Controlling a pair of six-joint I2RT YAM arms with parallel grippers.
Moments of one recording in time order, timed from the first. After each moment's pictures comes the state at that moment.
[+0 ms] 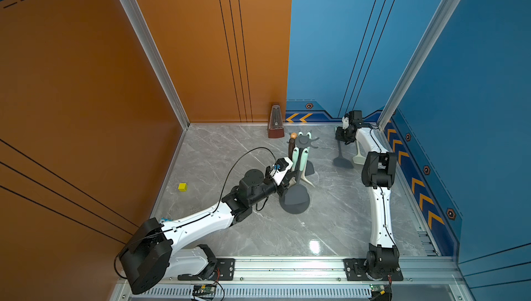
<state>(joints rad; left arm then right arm) -0.81 1.24 0.68 0.48 0.11 0.06 -0.05 2.67 2.41 -0.70 -0.19 0.17</state>
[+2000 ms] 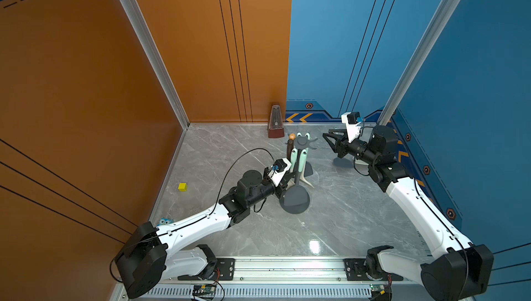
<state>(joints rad) -0.81 1.20 0.67 0.44 0.11 0.05 0.21 1.18 1.06 -0.06 -0.54 0.04</state>
